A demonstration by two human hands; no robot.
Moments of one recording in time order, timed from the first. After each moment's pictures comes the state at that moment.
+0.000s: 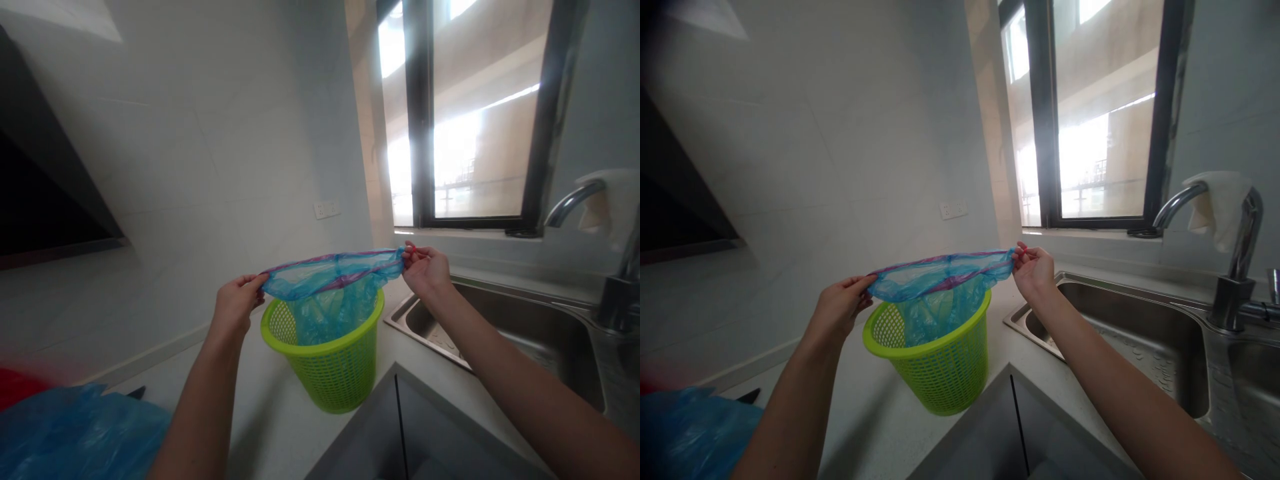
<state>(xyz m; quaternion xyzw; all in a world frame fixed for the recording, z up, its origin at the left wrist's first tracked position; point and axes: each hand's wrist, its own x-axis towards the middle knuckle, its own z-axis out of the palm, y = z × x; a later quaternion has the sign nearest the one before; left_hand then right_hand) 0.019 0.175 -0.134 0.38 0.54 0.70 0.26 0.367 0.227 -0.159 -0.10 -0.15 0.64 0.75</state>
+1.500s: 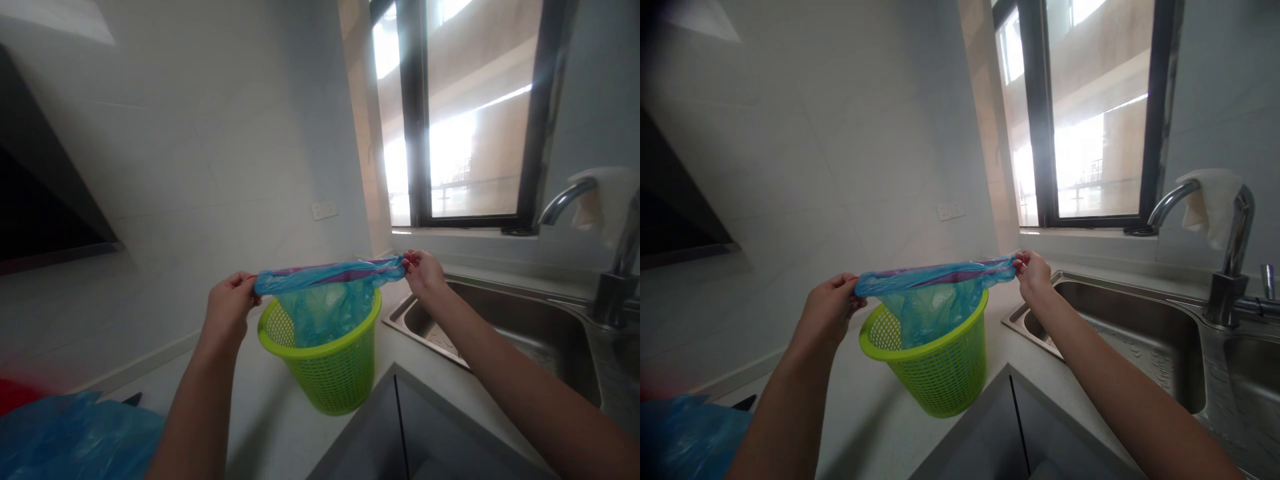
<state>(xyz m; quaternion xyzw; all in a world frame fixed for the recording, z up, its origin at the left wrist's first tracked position) 0.033 0.152 -0.121 0.45 0.48 0.71 0.25 0.367 0.242 -0.171 -0.23 -0.15 0.57 0.77</state>
